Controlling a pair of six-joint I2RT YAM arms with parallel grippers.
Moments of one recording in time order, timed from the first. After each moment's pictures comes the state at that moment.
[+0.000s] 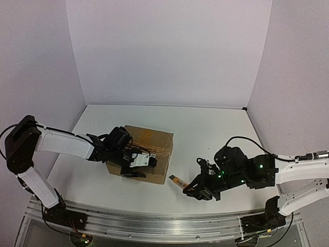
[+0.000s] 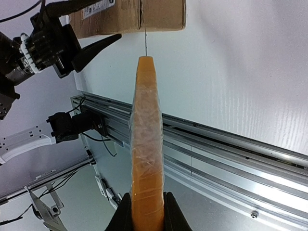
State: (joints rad) left arm -0.83 1.62 0.83 -0.11 0.33 0.88; right arm 1.18 1.17 0.69 -0.23 -0.22 1.45
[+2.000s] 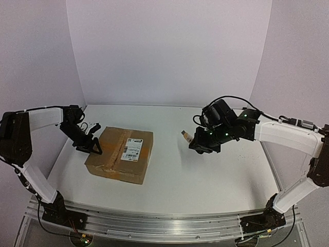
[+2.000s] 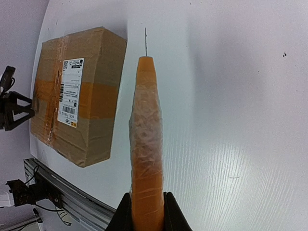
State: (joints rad) left arm -0.12 1.58 1.10 -0.93 0.49 0.26; right arm 0.83 1.49 1.23 -0.67 -0.05 0.87
